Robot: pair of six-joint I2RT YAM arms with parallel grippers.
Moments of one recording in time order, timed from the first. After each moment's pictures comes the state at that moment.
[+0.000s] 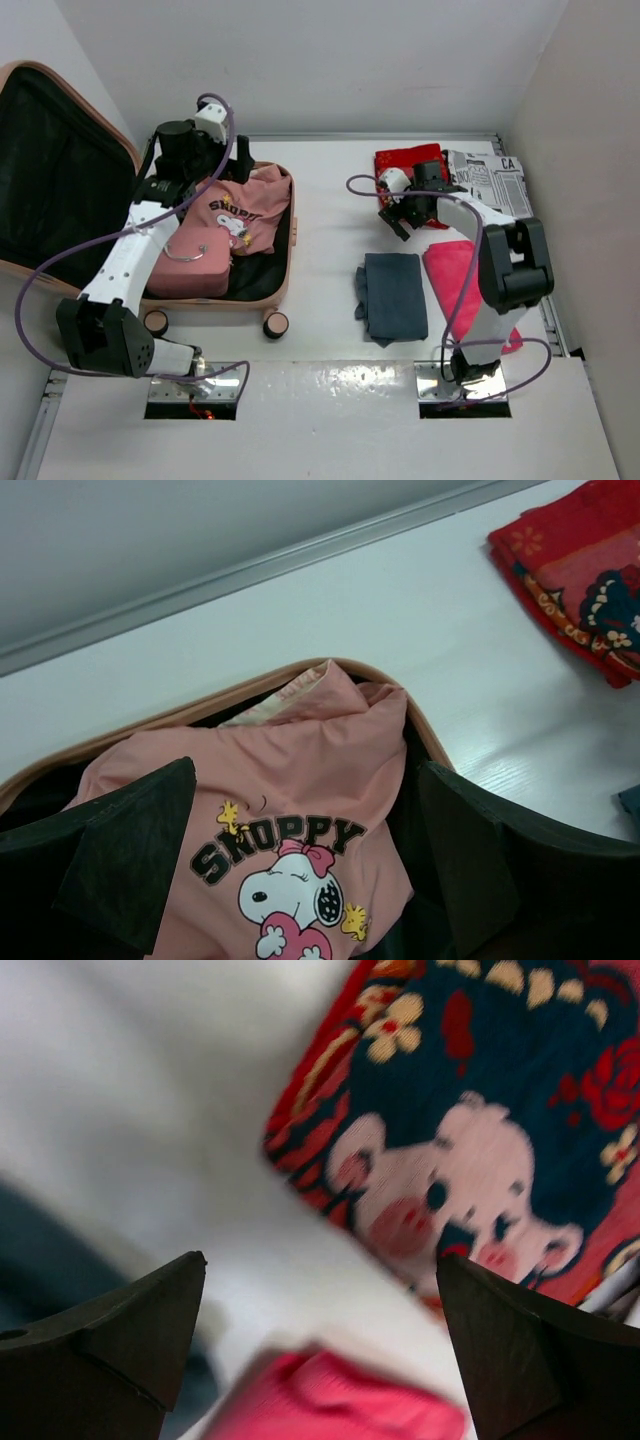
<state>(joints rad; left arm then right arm) -0.12 1.35 1.29 -0.24 0.24 0.09 0.17 1.75 1.11 -0.37 -0.14 -0.59</state>
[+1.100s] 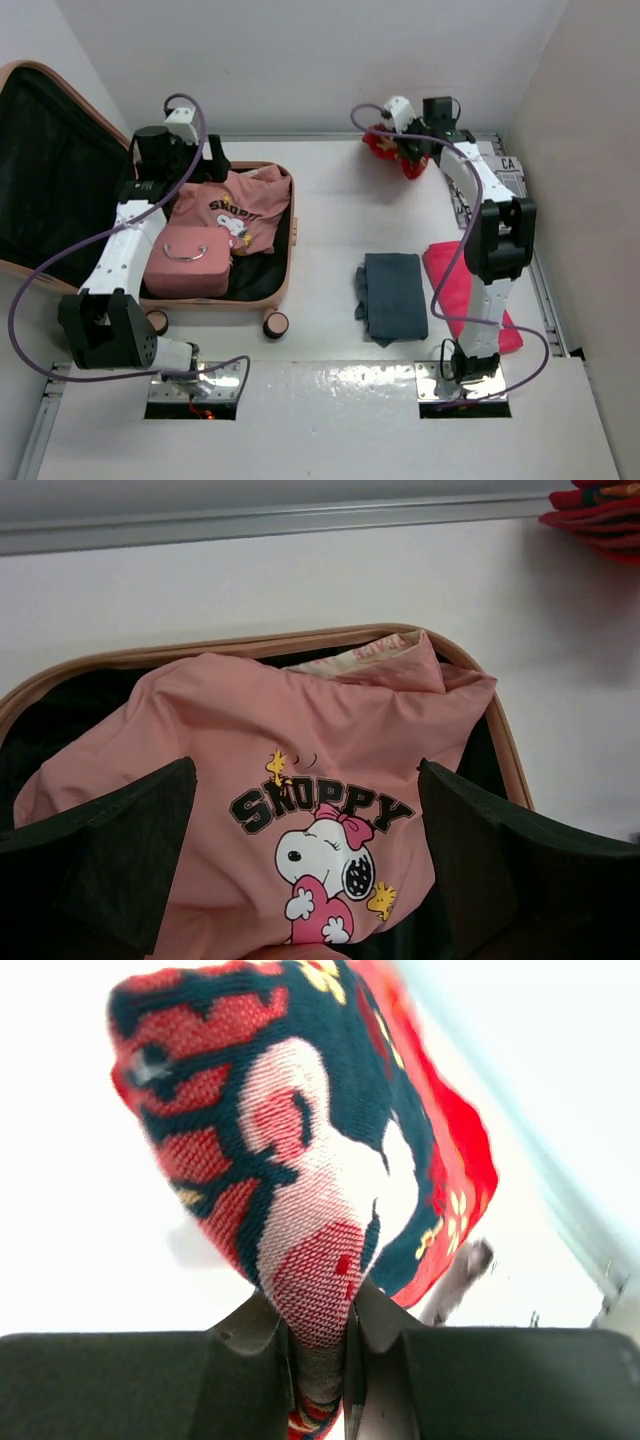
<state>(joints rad) 0.03 1.38 1.25 -0.26 0.23 -0.02 0.11 2.05 1.75 -0.43 -0.23 -0.68</state>
